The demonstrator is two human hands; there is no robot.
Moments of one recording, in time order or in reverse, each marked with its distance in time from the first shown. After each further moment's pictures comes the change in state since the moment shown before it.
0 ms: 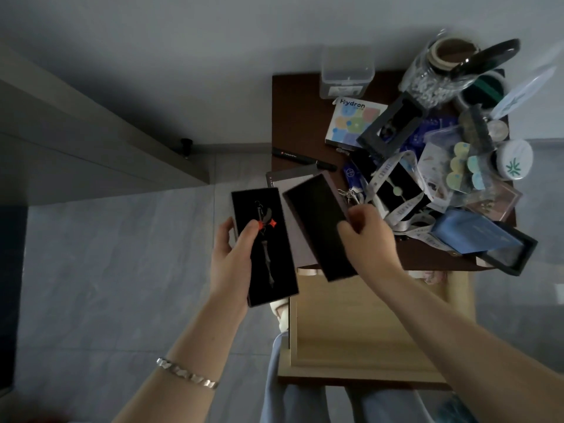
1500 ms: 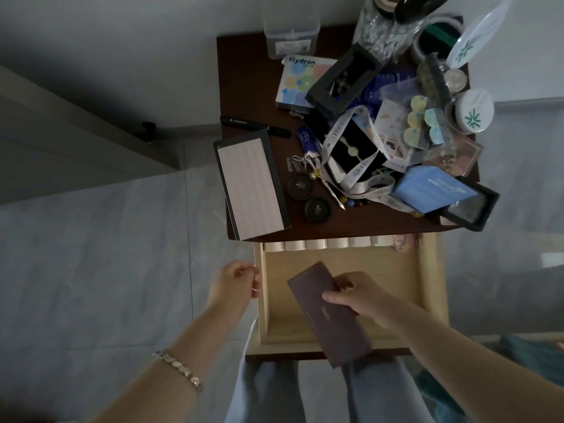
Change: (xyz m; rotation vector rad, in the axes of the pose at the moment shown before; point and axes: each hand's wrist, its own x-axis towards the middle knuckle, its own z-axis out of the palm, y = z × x) left_hand -0.013 -0.100 0.028 0.665 -0.088 -0.161; right_hand -0.031 0.150 -0.032 -0.069 -0.606 0.385
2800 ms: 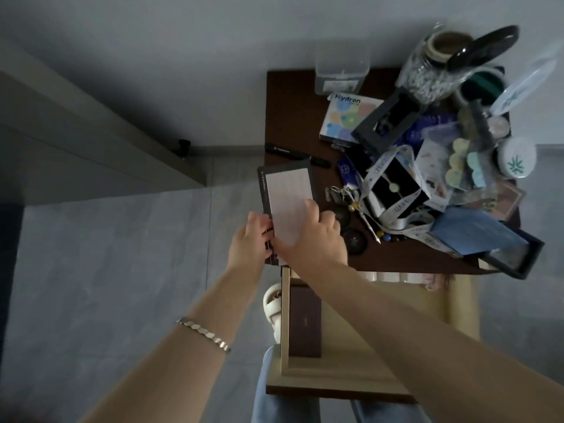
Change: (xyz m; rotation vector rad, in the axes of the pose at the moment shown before) left_hand 0.021 0.071 -0.042 -0.476 0.062 0.149; right_hand 0.024 -0.158 0.060 -0.529 0.600 -0.328
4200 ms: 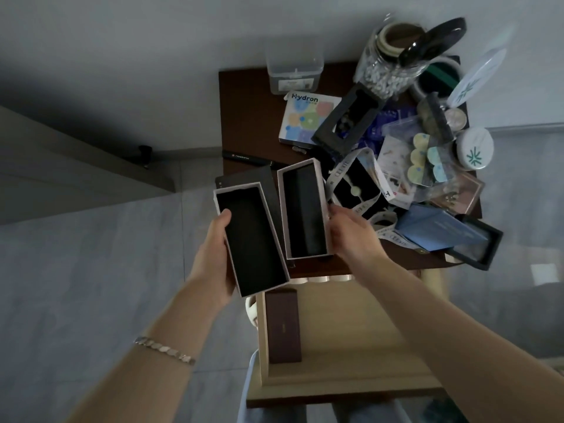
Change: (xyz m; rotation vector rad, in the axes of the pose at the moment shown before) left_hand 0.013 0.010 0.013 -0.262 -0.168 -0.278; right_hand 0.012 0.071 -0.067 1.082 -0.115 0.330
